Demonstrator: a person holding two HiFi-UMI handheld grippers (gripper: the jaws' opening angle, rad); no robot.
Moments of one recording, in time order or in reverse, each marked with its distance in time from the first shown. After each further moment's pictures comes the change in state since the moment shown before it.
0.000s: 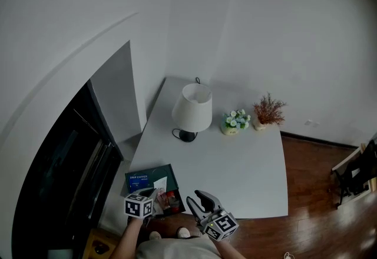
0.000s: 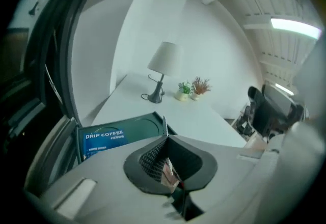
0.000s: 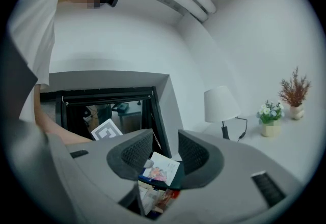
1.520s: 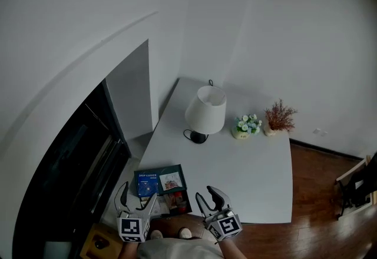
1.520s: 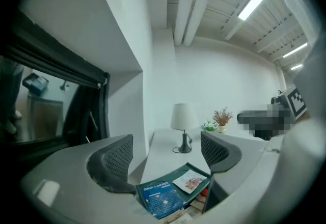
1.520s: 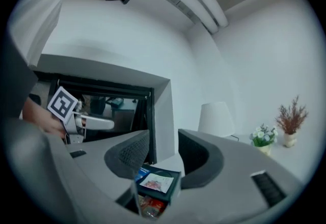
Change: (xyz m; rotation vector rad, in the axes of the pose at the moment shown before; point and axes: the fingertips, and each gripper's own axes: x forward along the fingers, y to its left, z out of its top) left arm -0.163 -0.011 0.090 0.275 -0.589 0.368; right arm 0.010 -0.010 0.025 -0.186 -0.033 -0.087
